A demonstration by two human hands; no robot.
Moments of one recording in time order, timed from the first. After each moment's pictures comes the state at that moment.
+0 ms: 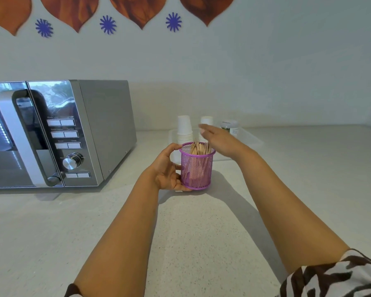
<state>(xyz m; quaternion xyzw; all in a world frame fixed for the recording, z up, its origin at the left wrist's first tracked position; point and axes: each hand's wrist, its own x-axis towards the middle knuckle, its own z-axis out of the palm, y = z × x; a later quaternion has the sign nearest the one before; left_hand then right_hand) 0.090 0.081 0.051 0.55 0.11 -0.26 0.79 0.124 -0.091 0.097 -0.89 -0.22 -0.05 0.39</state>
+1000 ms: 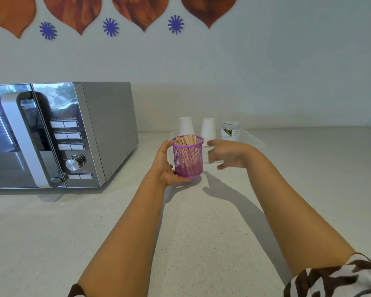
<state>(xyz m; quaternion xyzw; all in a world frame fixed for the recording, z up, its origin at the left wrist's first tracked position) 0.095 0.074 0.054 0.46 0.15 -0.11 0.87 0.123 -0.099 0.093 -0.83 -0.14 0.19 0.50</state>
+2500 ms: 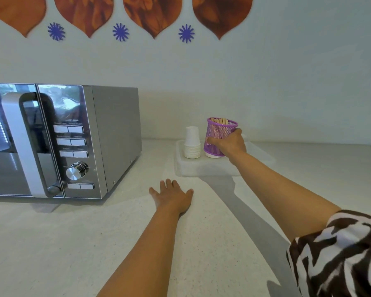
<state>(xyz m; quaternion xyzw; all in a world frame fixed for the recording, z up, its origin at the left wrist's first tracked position) 0.123 0.084 -0.019 0.99 0.13 0.02 0.09 0.219 -0.067 0.091 -0.83 0.01 -0.18 0.53</state>
